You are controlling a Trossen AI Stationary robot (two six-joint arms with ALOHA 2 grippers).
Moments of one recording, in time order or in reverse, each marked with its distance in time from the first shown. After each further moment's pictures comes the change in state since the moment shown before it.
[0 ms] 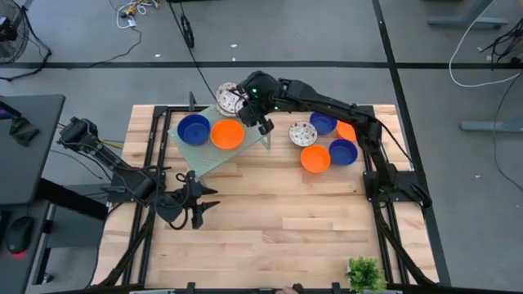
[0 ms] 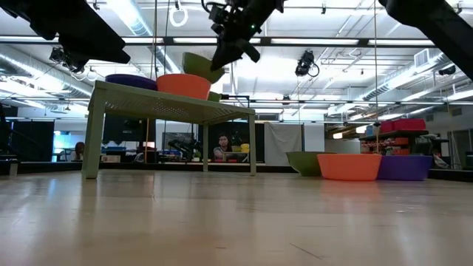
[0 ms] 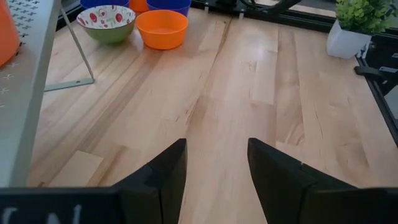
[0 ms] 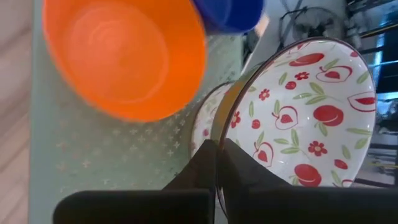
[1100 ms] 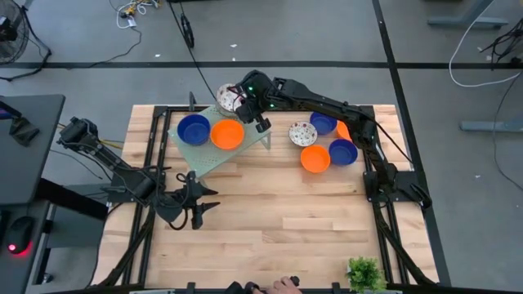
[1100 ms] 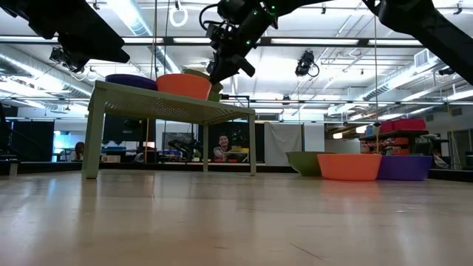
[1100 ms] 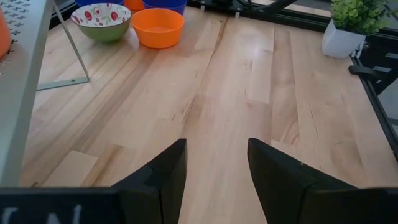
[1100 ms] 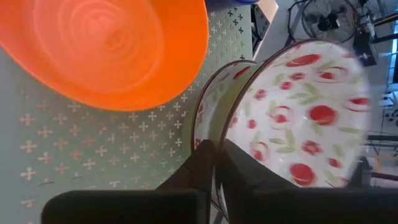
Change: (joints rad) left arm 0.000 0.000 0.000 0.007 0.016 -0.001; right arm -0.043 0.068 0.001 0.045 -0.039 0.023
